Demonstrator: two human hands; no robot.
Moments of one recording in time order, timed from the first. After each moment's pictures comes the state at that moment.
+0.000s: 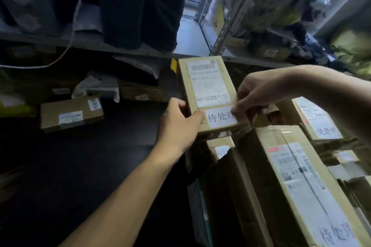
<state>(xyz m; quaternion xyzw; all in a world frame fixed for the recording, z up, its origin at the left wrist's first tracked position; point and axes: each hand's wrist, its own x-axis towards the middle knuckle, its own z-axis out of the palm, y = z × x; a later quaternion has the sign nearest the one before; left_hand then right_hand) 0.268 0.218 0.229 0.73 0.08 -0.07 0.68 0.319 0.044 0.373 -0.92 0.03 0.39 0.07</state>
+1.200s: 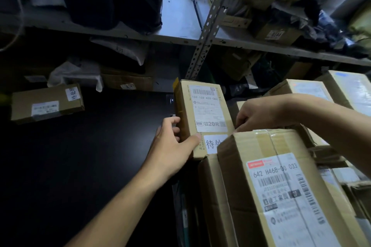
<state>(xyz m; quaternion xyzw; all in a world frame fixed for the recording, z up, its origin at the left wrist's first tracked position) 0.255 0.161 0.167 0.75 0.08 -0.16 0.63 0.322 -0.042 0.293 -0.90 0.01 0.43 0.02</state>
